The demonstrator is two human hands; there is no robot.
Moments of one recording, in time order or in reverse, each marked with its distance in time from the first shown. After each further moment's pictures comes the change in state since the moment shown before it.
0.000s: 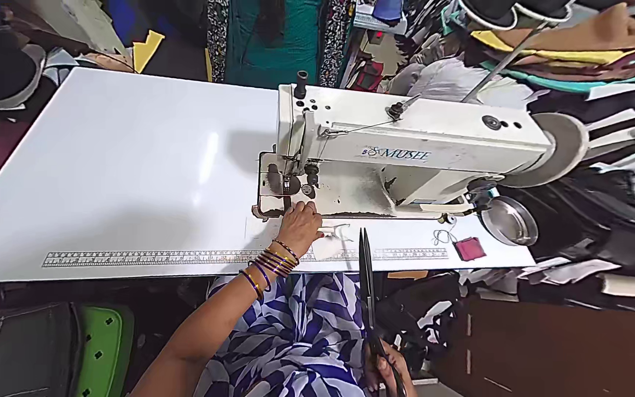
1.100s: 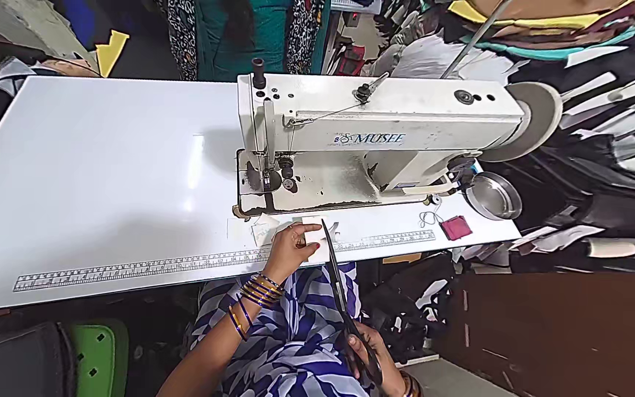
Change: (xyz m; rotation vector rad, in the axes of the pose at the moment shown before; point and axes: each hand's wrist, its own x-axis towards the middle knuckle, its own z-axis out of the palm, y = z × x) left_hand -0.030 0.003 0.055 -0.919 0.216 -0.021; right_hand 0.017 -0.001 0.015 -0.011 -0.015 0.194
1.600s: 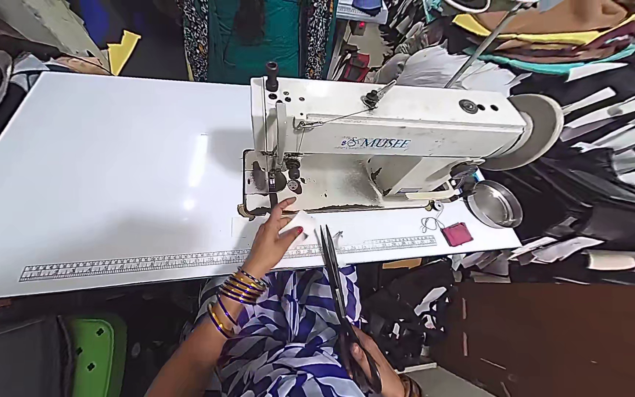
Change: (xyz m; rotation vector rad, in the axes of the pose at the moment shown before) left_hand -0.005 0.005 -0.039 0.039 0.105 0.093; right_hand -0.002 0.008 -0.009 -0.116 -0.147 0.002
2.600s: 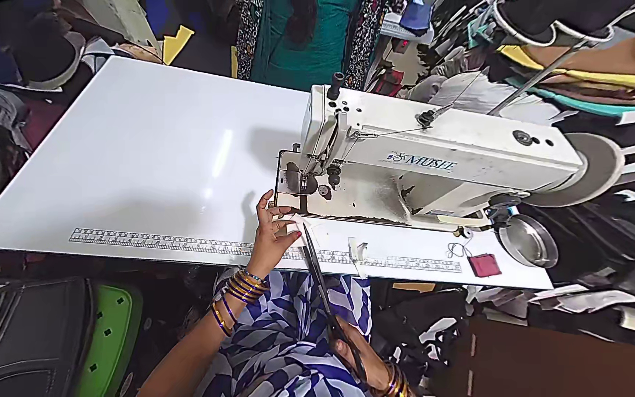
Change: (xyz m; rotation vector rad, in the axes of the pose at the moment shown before) left_hand -0.020 -0.029 -0.025 -0.338 0.379 -0.012; right_hand 0.056 -0.010 0.013 -0.201 -0.211 -0.009
